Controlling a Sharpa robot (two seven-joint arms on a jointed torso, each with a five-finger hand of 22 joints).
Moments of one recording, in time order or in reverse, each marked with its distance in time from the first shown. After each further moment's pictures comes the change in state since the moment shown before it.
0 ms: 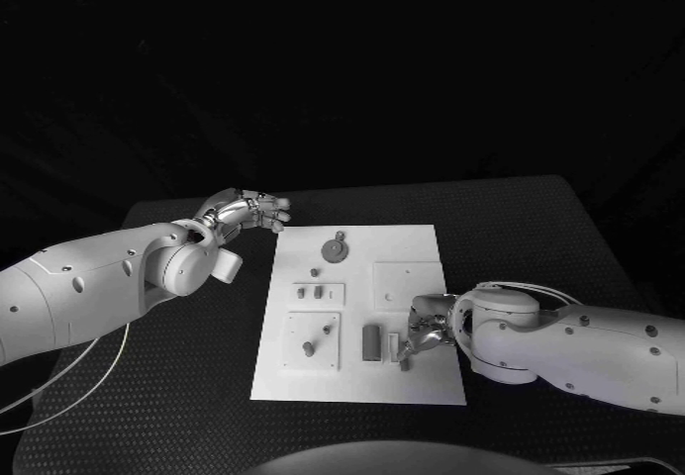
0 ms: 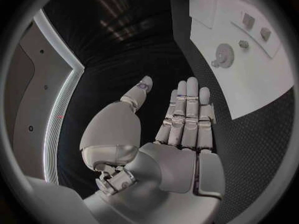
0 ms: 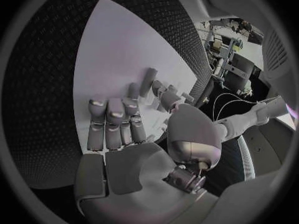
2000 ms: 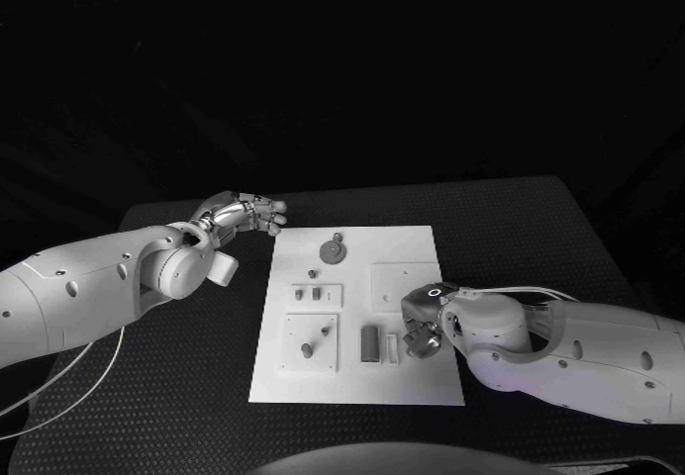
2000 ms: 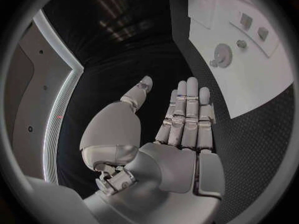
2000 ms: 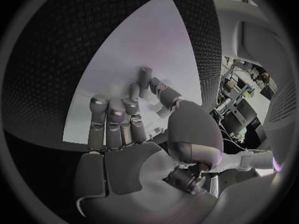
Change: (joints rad) left arm 0.000 -0.007 0.000 0.005 -0.007 0.001 -0.008; left_hand 0.000 0.000 0.000 0.000 0.000 0.000 0.000 0.000 0.000 -0.004 0.004 0.000 0.000 0.000 0.000 -0.004 0.003 0.000 0.000 0.000 0.000 0.000; right arm -0.008 0.013 0.001 0.028 -0.445 0.107 0.009; right_hand 0.052 -0.052 0.076 0.039 0.000 0.005 -0.005 -0.017 0.000 -0.004 0.004 -0.022 0.003 -0.007 0.006 -0.016 0.001 0.011 -0.014 0.006 0.002 -0.021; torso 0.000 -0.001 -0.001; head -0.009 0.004
